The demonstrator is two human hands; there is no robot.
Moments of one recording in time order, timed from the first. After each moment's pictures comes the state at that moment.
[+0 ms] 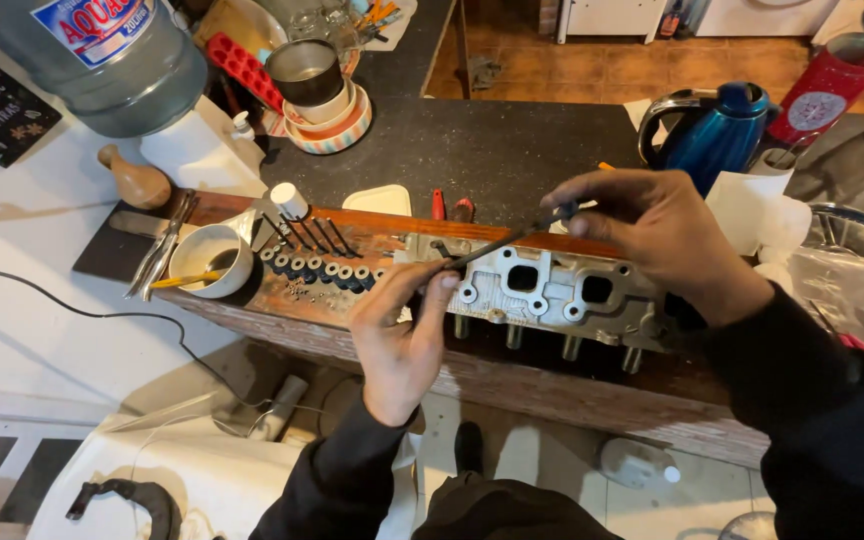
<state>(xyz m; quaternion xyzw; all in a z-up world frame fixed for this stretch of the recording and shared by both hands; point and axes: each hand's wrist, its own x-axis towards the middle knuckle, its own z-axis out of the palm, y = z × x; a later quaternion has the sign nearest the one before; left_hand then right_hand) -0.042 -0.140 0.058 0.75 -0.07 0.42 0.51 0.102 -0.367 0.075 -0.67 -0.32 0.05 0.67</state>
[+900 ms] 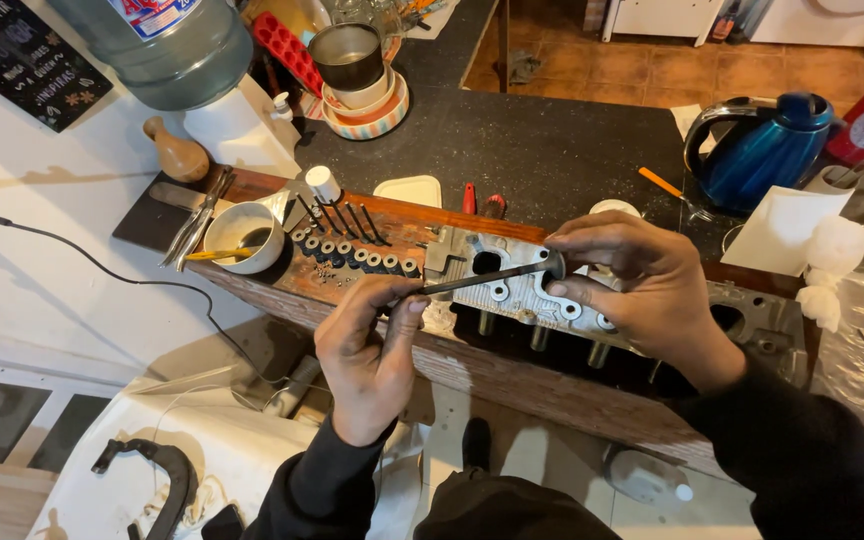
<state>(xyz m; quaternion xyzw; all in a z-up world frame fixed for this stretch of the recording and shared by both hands) -0.078 -0.104 0.069 0.73 -0.08 0.46 0.50 0.056 -0.321 0.059 -0.60 -0.39 -0.07 0.69</state>
